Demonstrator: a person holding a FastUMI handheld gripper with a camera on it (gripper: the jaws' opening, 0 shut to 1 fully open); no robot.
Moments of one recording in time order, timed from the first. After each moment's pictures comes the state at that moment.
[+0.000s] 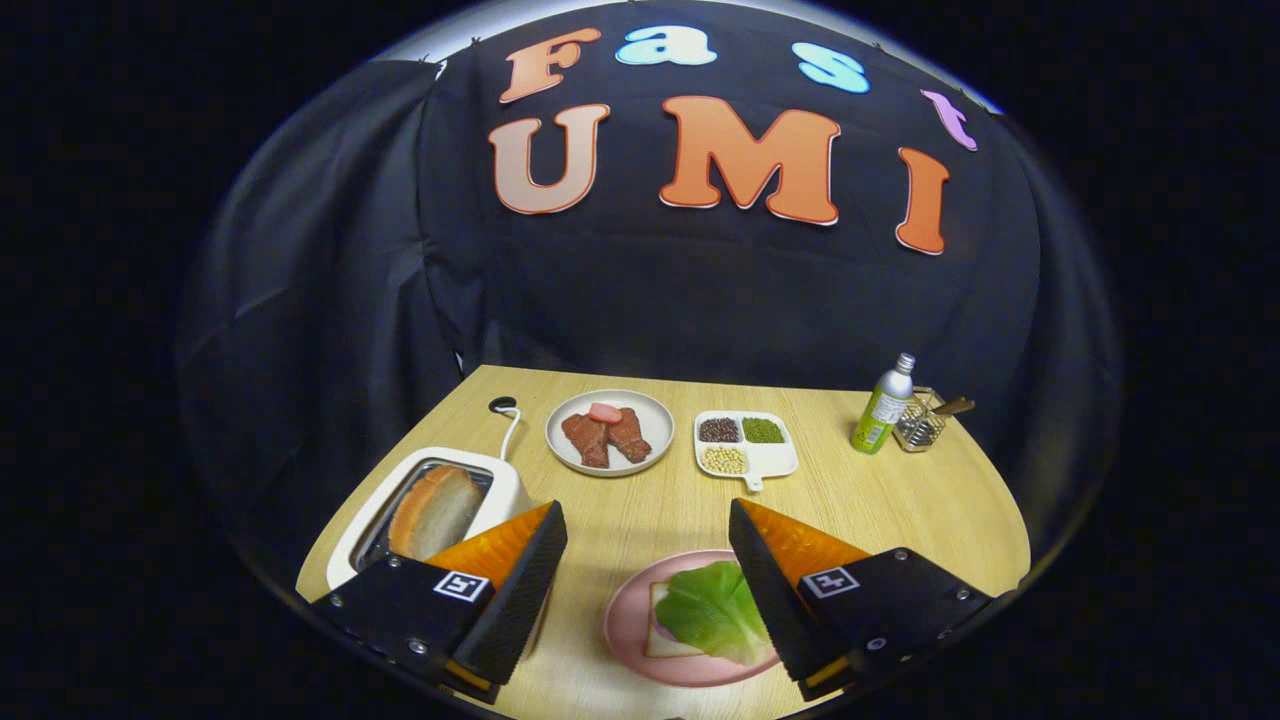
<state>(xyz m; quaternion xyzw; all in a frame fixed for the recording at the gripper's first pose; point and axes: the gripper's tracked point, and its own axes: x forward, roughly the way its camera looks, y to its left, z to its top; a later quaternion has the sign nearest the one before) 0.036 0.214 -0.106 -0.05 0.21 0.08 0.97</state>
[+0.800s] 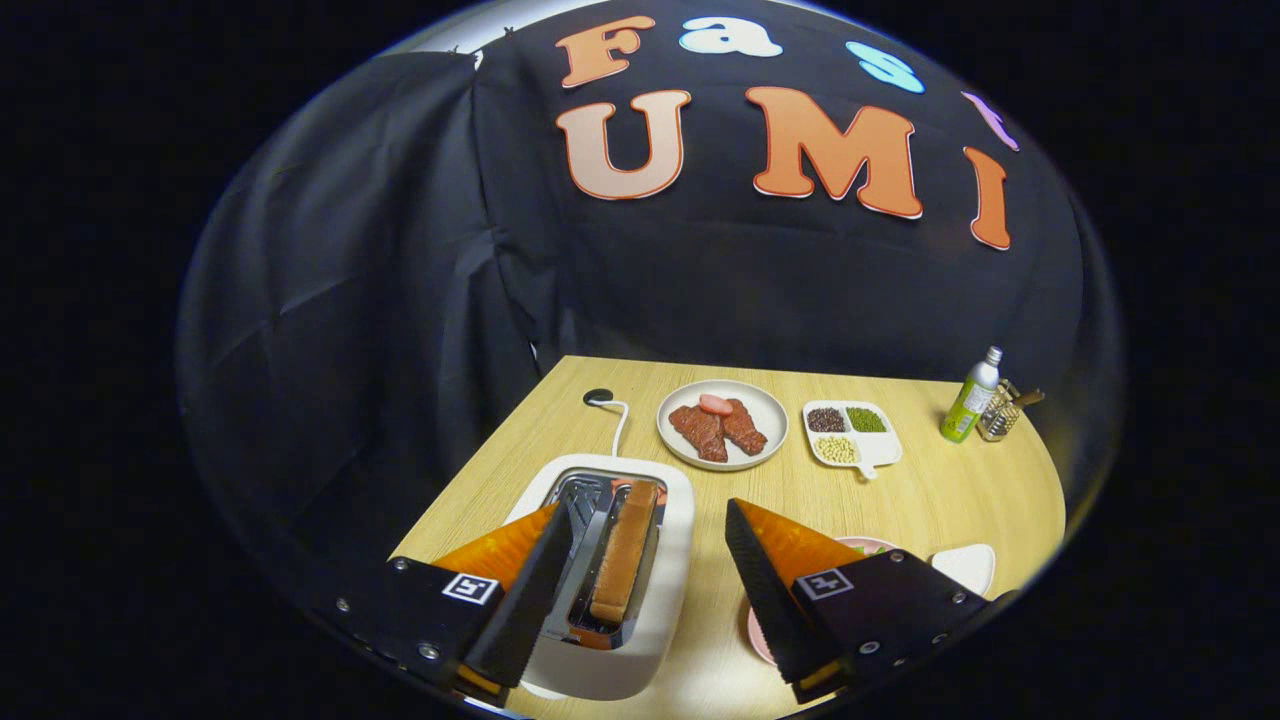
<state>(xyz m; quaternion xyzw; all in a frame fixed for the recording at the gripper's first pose) 0.015 0.323 -0.123 -0.02 0.25 0.15 0.96</state>
